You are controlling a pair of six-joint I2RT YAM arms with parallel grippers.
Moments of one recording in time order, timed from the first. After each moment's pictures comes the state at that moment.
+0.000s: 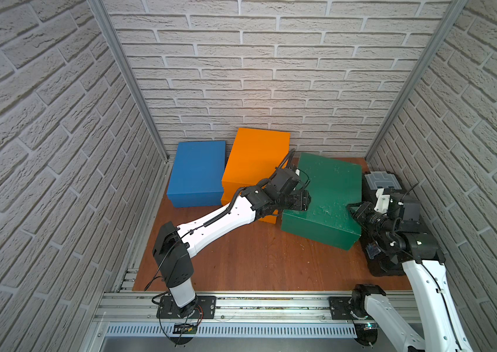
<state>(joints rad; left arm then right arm) -0.97 1.71 1.63 -0.55 0.01 -0.63 -0.10 0.82 1.01 -0.87 -0.29 0.69</state>
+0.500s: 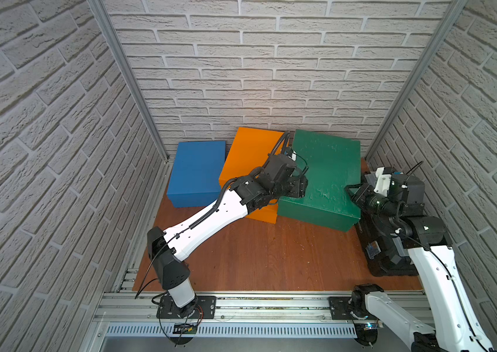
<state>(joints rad) -0.96 1.68 1.81 -0.66 -0.11 -0.54 0.02 0.96 1.25 -0.86 -0.21 0.69</state>
